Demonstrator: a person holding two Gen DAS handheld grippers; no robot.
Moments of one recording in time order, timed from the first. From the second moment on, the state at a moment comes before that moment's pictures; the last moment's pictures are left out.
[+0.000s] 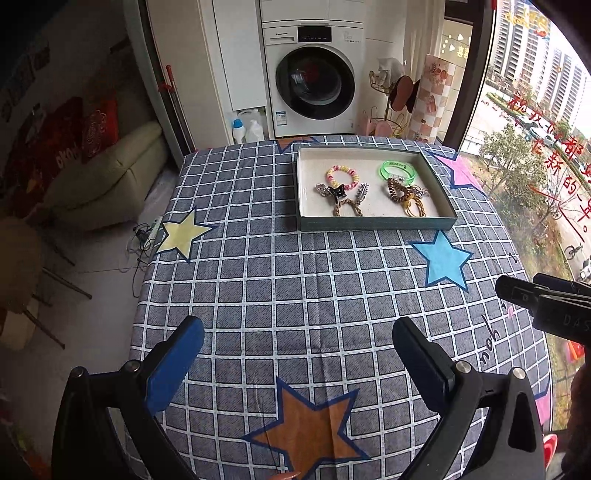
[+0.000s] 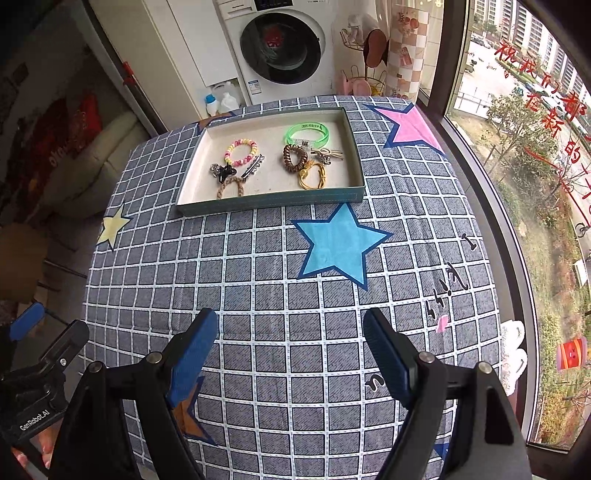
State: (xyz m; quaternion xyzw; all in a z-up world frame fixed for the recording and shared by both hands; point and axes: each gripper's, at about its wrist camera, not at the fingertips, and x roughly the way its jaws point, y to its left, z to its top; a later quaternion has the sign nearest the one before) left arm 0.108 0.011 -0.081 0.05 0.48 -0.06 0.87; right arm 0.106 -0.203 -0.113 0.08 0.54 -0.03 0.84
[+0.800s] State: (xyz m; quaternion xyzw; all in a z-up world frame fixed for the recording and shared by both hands) left arm 0.045 0.002 0.002 0.01 0.42 -0.04 0.91; right arm 0.028 -0.204 0.010 0.02 0.42 -0.04 0.90
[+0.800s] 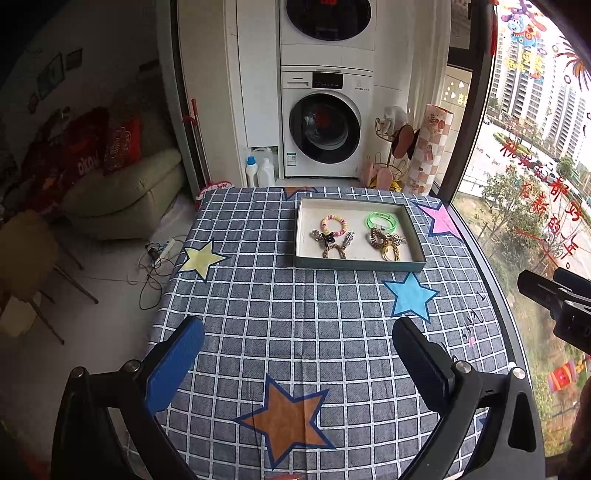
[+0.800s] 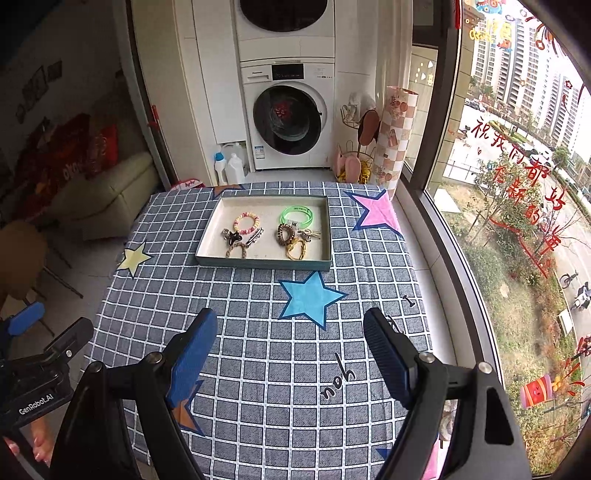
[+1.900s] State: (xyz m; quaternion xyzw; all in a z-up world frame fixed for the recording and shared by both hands) left arm 0.025 -0.013 0.033 0.03 0.37 -0.03 0.93; right arm 0.002 -0.206 0.044 0.00 0.36 -0.06 0.93
